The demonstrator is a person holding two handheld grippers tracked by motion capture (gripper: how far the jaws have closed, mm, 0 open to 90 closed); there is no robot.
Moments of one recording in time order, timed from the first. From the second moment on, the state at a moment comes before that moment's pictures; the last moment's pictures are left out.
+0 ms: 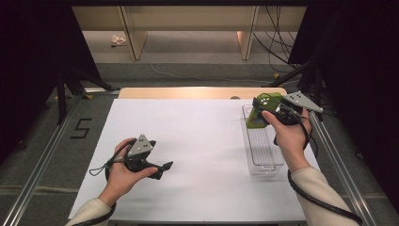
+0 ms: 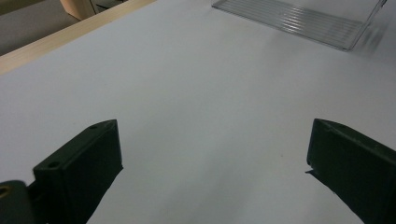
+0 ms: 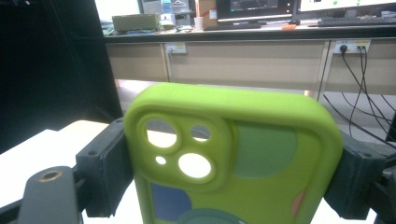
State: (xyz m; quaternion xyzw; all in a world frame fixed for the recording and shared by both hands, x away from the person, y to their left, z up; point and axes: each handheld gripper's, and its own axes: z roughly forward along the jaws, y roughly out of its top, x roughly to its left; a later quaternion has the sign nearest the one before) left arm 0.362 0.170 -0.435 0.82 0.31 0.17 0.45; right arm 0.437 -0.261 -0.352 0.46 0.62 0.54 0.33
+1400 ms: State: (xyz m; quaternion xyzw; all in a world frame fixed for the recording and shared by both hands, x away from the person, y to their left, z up) left arm 0.363 0.170 -0.436 0.82 0.31 0.18 0.45; right arm 0.454 -0.271 -0.355 0.47 0.62 0.53 0.35
